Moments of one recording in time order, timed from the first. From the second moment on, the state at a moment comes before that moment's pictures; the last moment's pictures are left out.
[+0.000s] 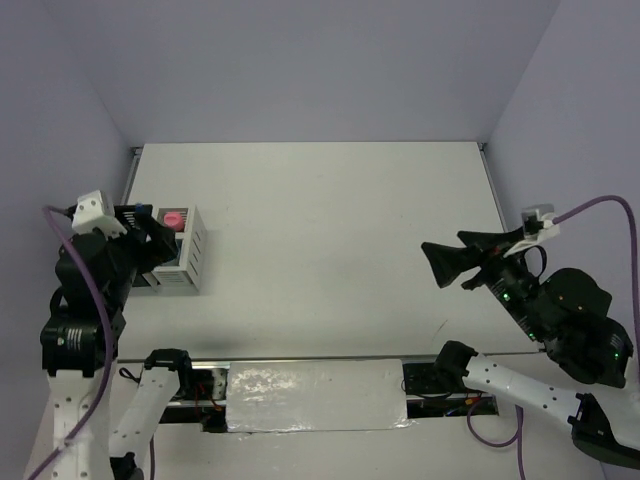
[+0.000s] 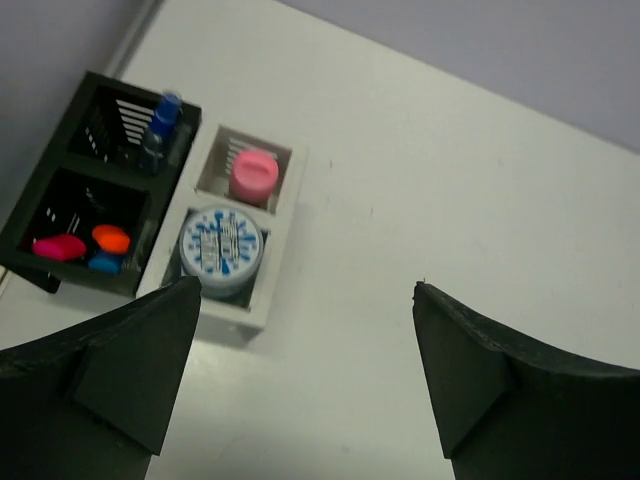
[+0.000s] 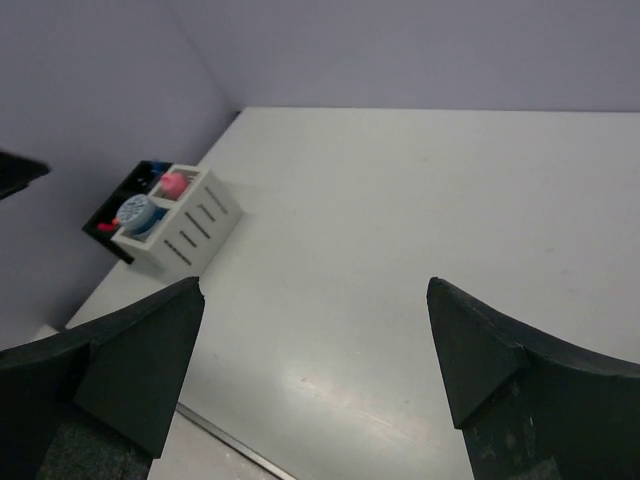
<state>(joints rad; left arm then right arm) 0.01 0.67 1.17 -0.81 -0.17 -0.36 0.94 0.47 1.16 -0.69 0.43 0.35</state>
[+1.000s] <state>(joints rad) 0.01 0.30 1.07 -1.17 -0.12 -0.40 0.94 0.23 1.18 -1.18 0.67 0.49</state>
